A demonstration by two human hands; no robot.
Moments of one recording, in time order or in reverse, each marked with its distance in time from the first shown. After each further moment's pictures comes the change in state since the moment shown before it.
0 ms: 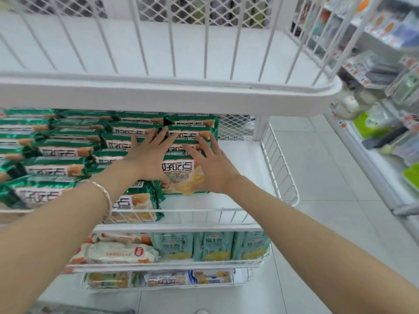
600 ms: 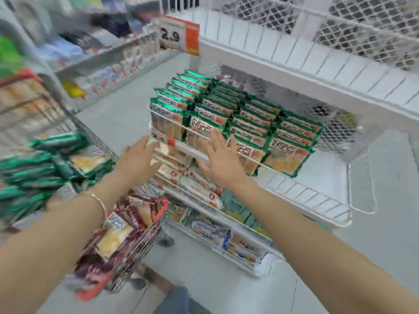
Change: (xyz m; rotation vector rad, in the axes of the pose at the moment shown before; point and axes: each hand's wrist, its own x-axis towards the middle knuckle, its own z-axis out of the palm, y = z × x) left_hand -0.344 -0.142 0.110 -0.328 0.226 -0.598; right_hand -0.046 -0.276 -0.009 -0.028 0.018 -0.391
